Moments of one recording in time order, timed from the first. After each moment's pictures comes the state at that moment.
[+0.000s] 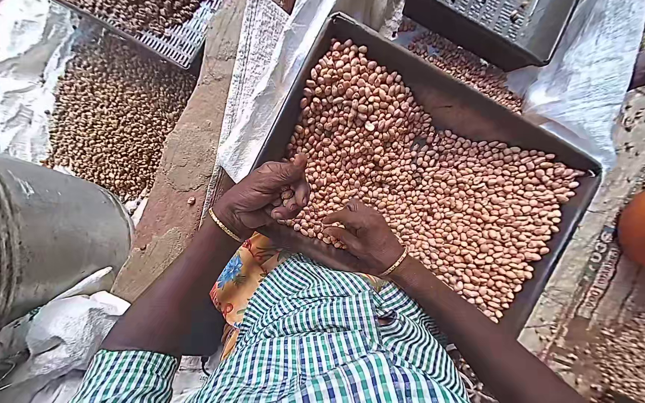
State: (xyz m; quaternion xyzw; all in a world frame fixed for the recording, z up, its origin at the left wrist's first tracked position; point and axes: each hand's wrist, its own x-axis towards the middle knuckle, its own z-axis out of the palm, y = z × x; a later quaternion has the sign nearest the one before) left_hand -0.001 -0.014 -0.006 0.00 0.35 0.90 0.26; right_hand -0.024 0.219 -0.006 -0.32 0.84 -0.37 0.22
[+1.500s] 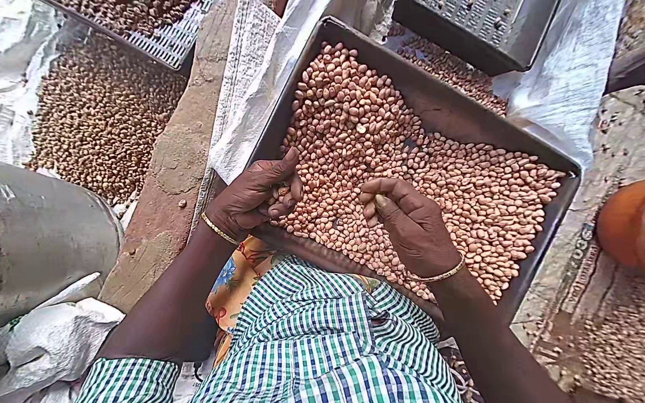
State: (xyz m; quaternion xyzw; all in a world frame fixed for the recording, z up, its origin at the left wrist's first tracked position) left_hand -0.001 -0.008 -0.002 -0.07 0.37 0.90 0.22; right_hand -0.038 0.235 0.041 -0.15 0.75 -0.58 0.27
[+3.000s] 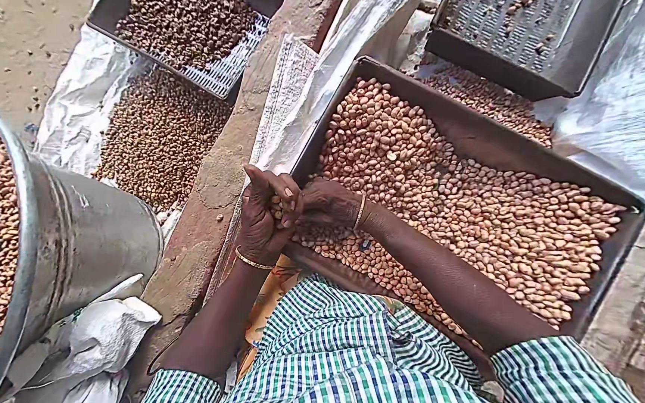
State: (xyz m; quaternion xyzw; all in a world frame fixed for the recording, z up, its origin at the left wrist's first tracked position) left_hand 0.012 0.001 -0.010 0.00 0.31 0.93 -0.18; right_hand -0.104 0.120 -0.058 -0.67 0.58 -0.42 0.15
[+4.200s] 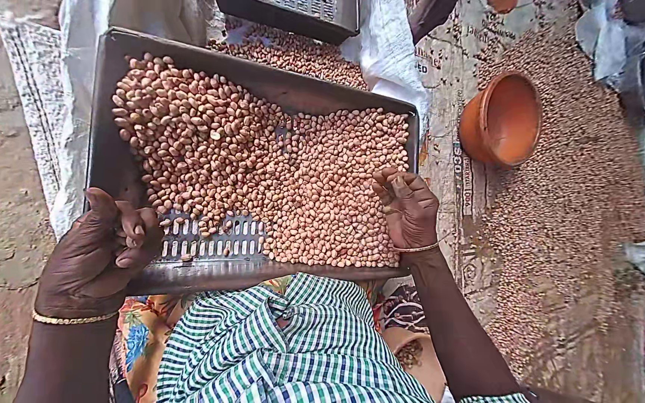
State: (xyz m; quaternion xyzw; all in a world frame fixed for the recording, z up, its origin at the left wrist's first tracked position) left_hand 0.002 -0.022 -0.024 -0.05 0.39 0.91 0.17; right_hand -0.022 0.382 0.019 0.07 0.73 -0.68 -0.07
